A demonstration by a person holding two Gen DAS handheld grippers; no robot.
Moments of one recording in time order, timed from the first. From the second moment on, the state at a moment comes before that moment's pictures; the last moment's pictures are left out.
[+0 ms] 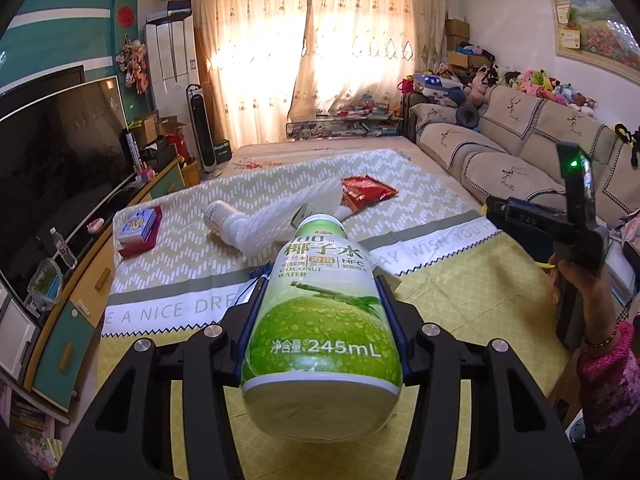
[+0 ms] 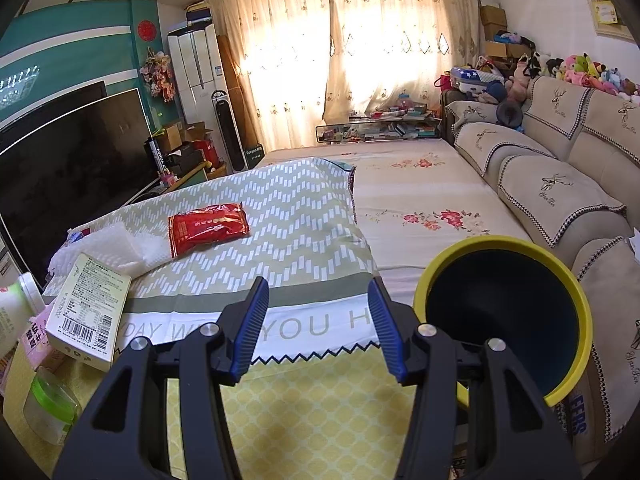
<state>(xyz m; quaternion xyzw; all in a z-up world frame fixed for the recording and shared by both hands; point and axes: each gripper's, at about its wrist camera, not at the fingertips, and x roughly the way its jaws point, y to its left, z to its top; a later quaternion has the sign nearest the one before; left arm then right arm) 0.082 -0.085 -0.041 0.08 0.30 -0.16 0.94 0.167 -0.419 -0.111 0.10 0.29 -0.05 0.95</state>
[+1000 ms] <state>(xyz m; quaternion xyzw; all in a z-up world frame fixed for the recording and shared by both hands) 0.138 -0.357 -0.036 0.13 0.30 -0.42 0.85 0.056 -0.581 -0.071 0.14 0.22 -0.21 0.94</state>
